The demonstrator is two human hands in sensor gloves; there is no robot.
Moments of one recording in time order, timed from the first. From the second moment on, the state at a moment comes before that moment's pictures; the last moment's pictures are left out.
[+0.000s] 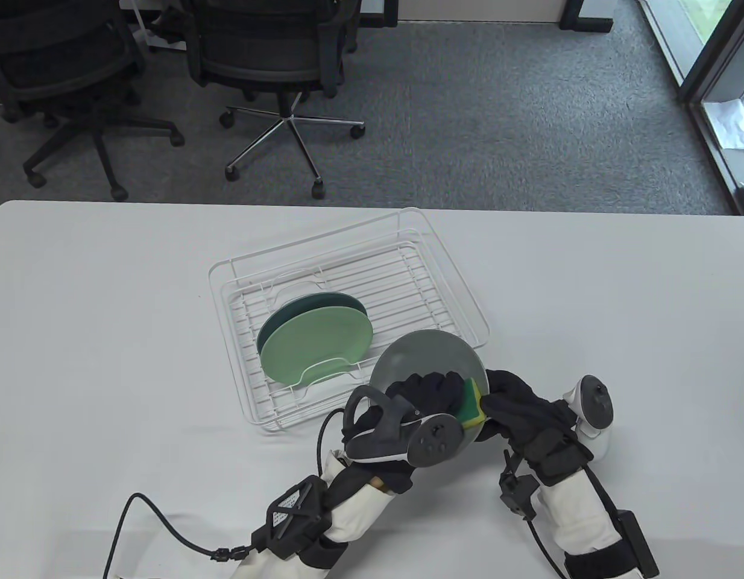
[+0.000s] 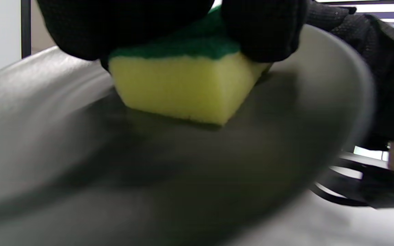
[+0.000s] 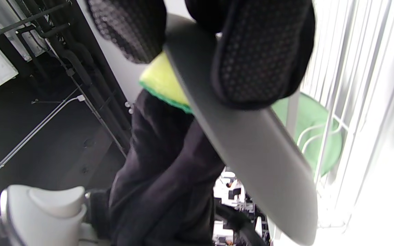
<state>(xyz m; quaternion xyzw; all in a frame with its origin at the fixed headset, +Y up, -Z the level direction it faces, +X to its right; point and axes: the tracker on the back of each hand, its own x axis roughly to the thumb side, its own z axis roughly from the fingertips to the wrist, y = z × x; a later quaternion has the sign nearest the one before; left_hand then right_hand) 0.010 -0.652 -0.227 0.04 -0.37 0.07 0.93 0.216 -0.730 -0.253 0.21 0.11 0.64 0.73</state>
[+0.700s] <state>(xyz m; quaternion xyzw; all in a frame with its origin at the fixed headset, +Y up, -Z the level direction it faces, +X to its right) -0.017 -0.658 -0.249 0.11 -0.21 -0.04 0.97 0.212 -0.729 -0.255 0.25 0.12 0.66 0.70</state>
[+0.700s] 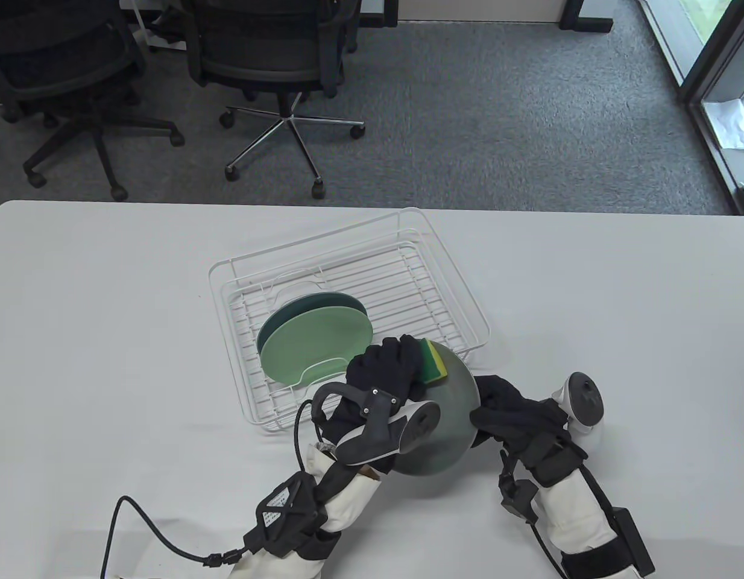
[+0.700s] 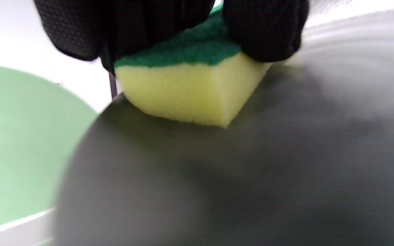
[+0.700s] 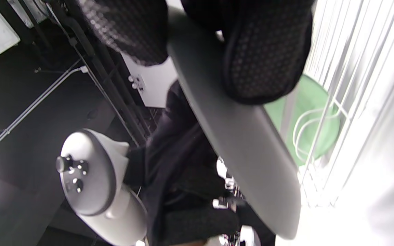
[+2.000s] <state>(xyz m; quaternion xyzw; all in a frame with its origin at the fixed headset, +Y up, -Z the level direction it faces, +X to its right) -0.020 -0.643 -0.239 0.14 -0.19 0.01 0.97 0.205 -0.721 -0.251 0.28 0.10 0.65 0.70</state>
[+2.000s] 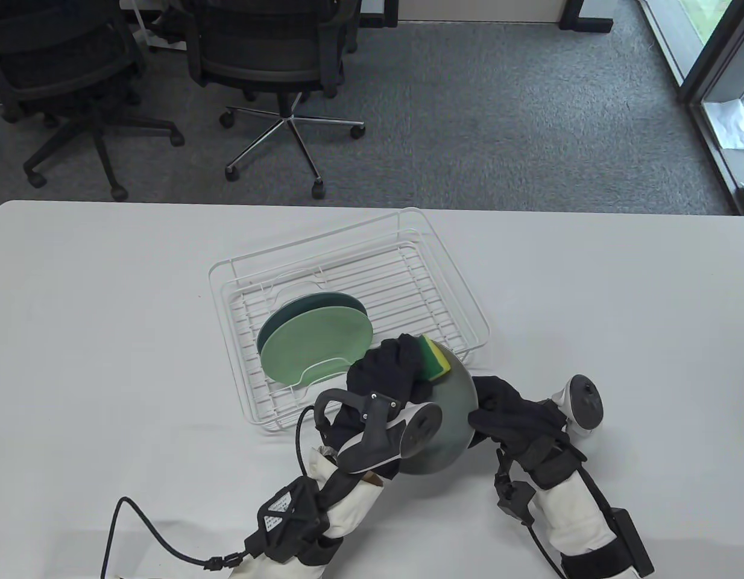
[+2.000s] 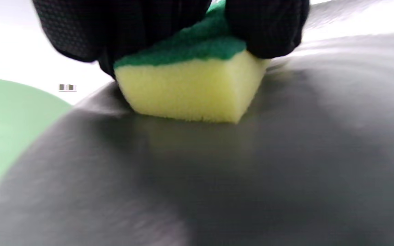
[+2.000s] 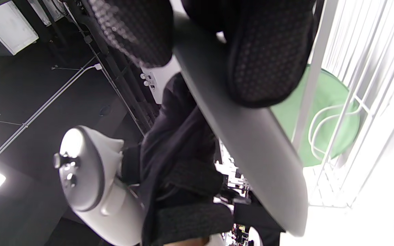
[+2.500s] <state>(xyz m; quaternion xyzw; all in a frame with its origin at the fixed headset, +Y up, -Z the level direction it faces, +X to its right) -0.009 -0.648 -0.242 0.03 -0.22 0.00 0.98 0.234 -0.723 -0.256 0.21 0.05 0.65 0.73</state>
